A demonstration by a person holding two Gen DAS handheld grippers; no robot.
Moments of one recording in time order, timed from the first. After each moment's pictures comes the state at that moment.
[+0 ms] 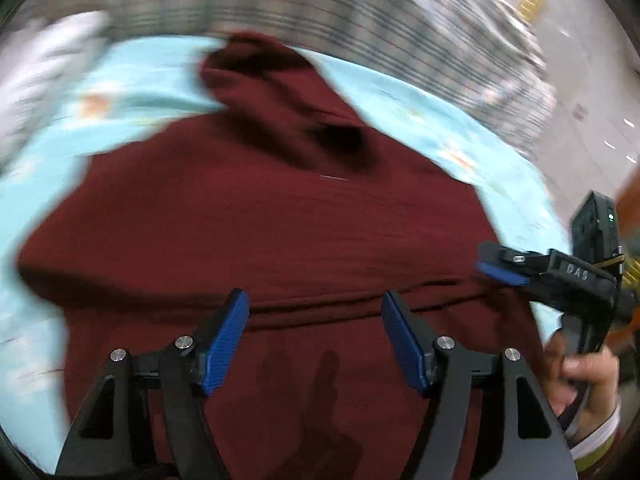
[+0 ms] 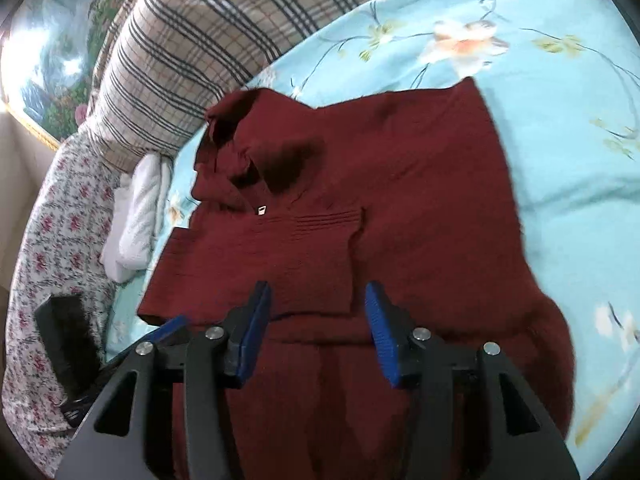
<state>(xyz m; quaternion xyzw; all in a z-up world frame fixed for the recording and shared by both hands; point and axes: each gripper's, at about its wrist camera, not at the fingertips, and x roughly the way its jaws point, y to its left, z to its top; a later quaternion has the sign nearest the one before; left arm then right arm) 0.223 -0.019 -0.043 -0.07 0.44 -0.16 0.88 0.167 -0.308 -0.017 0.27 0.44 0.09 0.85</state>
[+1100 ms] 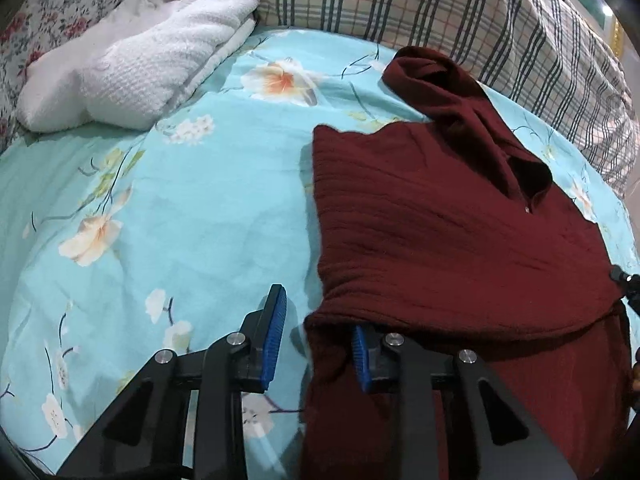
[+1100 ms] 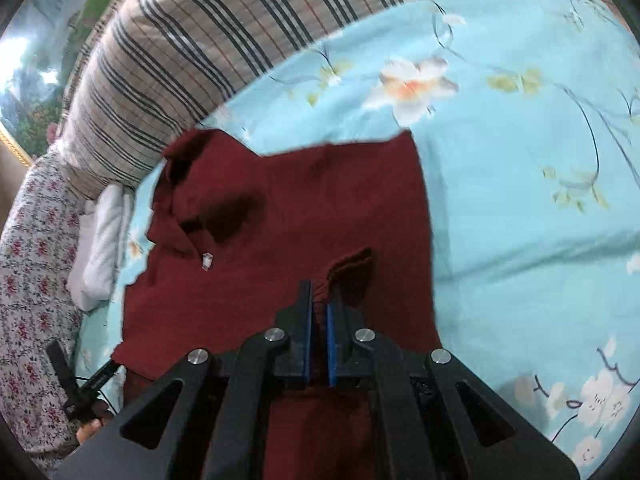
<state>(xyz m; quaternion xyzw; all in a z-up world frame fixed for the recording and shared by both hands) 0.241 0.100 -0.078 -0.06 0.44 -0.02 0.90 0.169 -0.356 -0.022 0.26 0.42 0.02 0.87</state>
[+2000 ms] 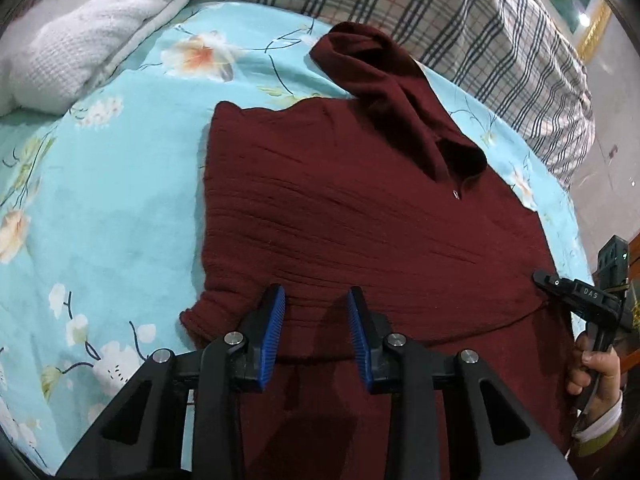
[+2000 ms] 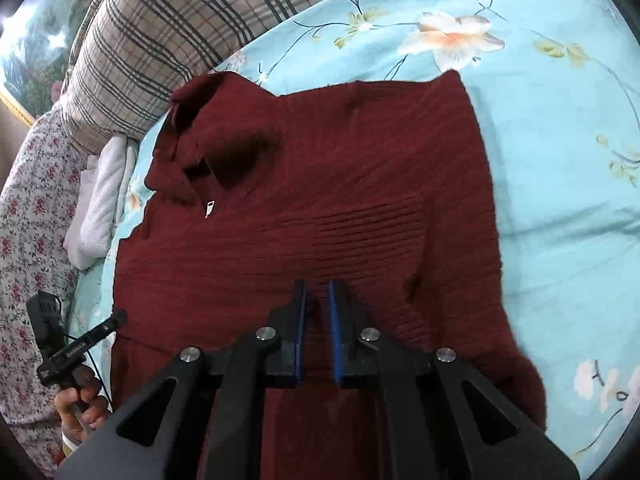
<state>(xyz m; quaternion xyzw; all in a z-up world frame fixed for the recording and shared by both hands) 0.252 0.067 -0.073 -0.12 0.47 -0.14 0.86 0.176 -0.323 -0.034 0.22 0.46 0.07 0.86</state>
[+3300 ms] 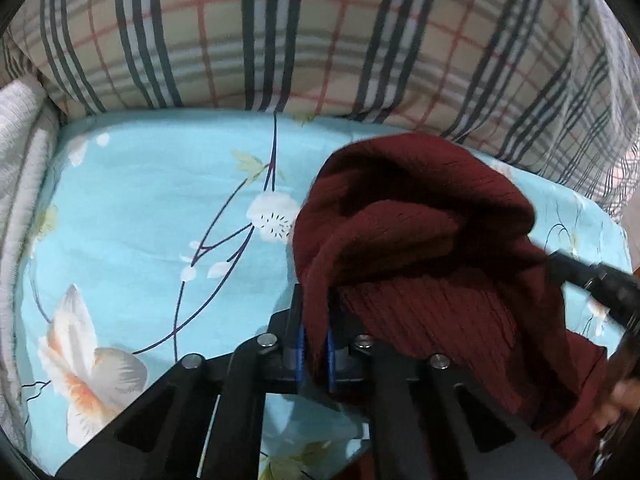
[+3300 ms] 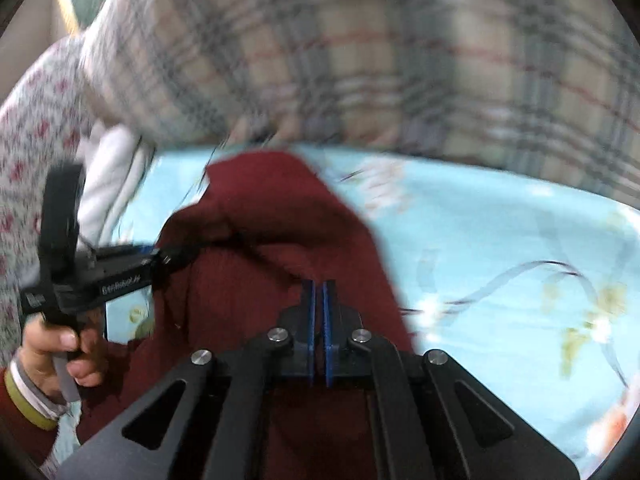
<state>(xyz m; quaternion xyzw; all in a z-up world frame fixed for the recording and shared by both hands) 0.555 0.004 -0.037 -0.02 0.45 -0.11 0.89 0.439 -0.239 0.034 0.08 0.40 0.15 0.90</state>
